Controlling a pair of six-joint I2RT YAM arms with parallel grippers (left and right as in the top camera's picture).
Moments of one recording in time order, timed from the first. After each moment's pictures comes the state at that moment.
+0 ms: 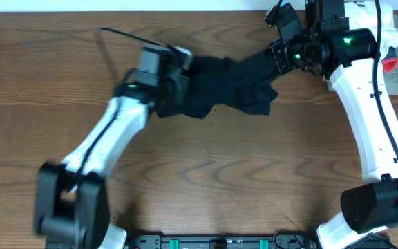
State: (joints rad) left arm -0.26 1.65 1.19 -0.38 0.23 0.04; right arm 0.19 1.77 1.81 -1.01 -0.32 -0.25
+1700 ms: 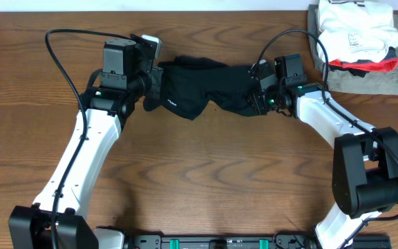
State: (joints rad) left arm -0.17 1.50 1.19 -0.45 0.18 0.04; right arm 0.21 1.88 1.15 -0.32 -0.32 -0.16
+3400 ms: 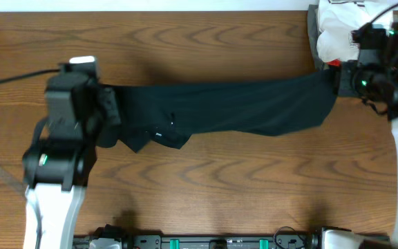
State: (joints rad) left arm -0.09 1.11 1.21 -0.82 -0.15 -0.14; right arm -0.08 1.46 1.61 -1.10 -0.16 -0.03
